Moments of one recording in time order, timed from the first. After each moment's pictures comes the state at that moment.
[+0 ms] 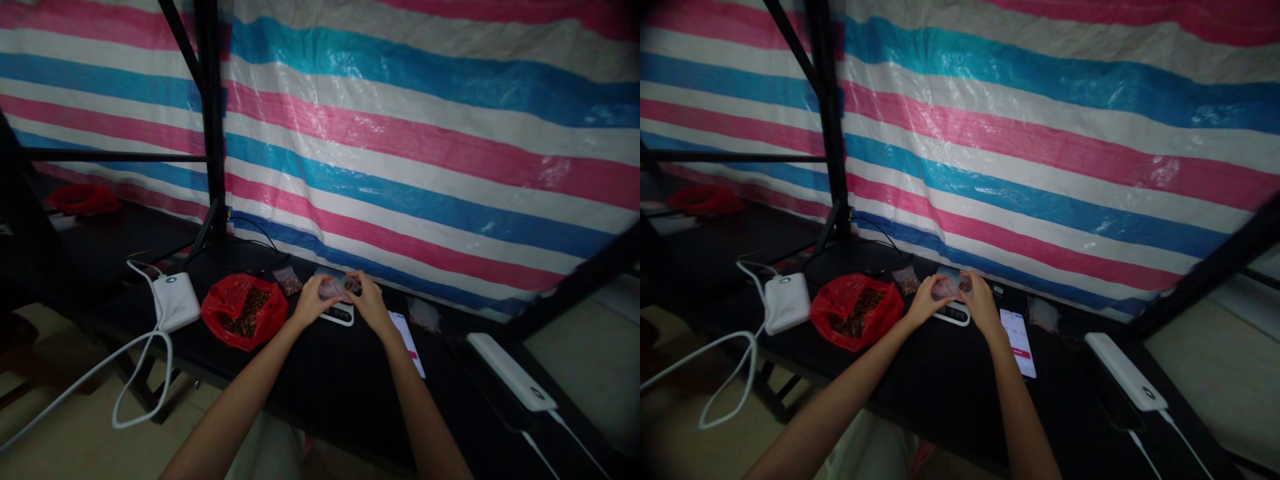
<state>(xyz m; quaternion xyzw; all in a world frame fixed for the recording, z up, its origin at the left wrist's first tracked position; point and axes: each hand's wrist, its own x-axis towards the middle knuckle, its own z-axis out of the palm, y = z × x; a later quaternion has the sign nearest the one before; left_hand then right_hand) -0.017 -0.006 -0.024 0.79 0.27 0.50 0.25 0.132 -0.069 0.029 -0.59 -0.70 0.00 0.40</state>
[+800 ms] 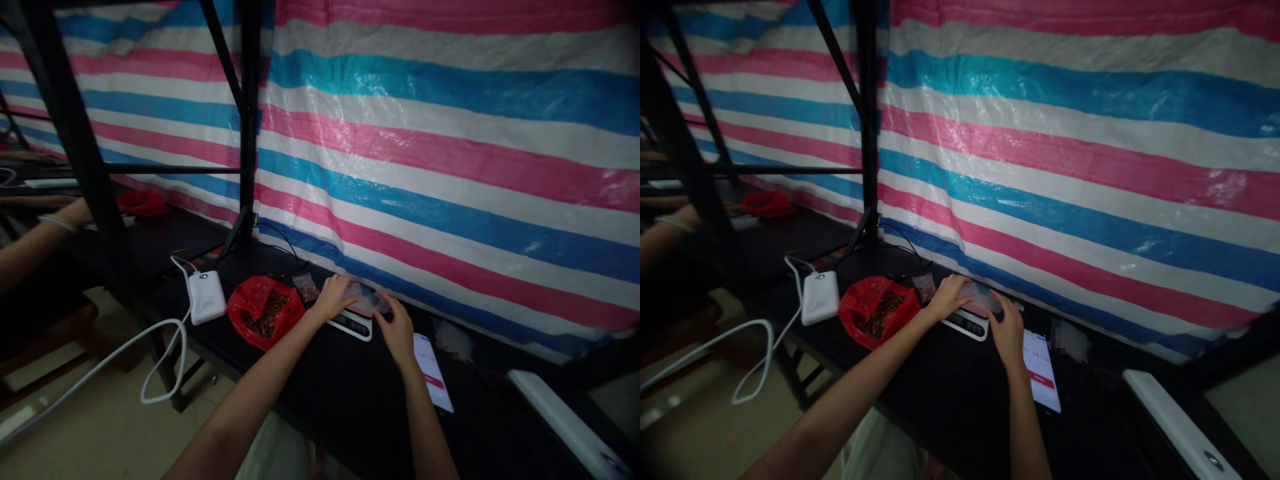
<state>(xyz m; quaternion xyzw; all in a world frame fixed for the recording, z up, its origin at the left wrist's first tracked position) -0.007 0.014 -0.001 0.87 0.29 0.39 0.10 0.148 -0.084 0.000 -0.62 -0.65 -0.11 0.44</state>
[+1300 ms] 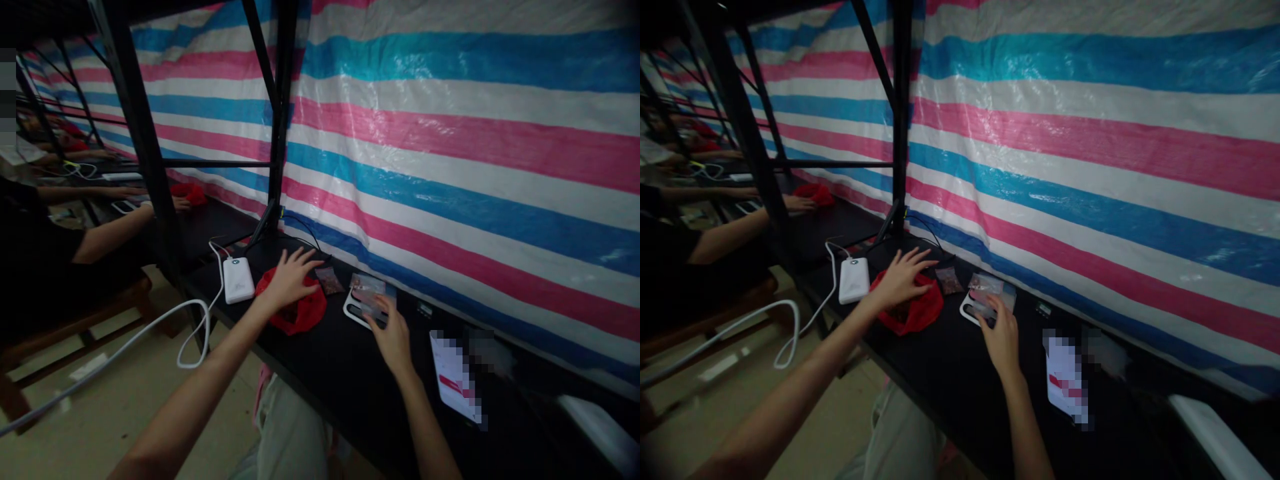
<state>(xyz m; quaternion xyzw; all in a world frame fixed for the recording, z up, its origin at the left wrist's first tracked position) -0.165 -0.006 0.030 0.86 0.42 0.30 -0.04 0.090 -0.086 -0.015 -0.59 -0.67 -0.03 0.44</state>
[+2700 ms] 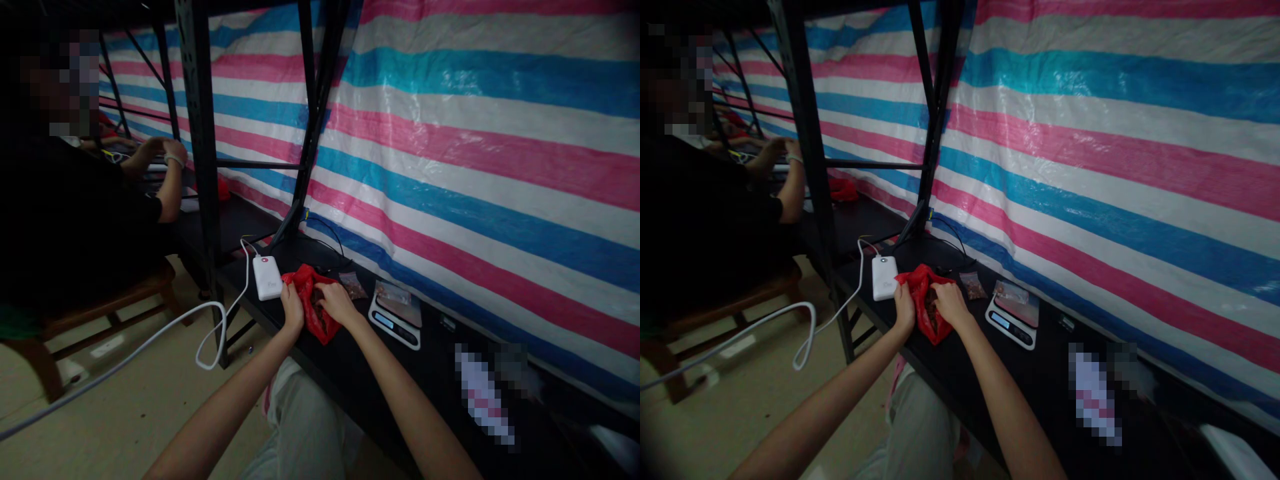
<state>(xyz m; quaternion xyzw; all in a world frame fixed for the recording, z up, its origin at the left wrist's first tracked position) -0.183 -0.009 -0.060 0.29 0.45 0.77 0.36 -0.072 -0.015 0.011 -0.51 -0.86 0.00 0.07</state>
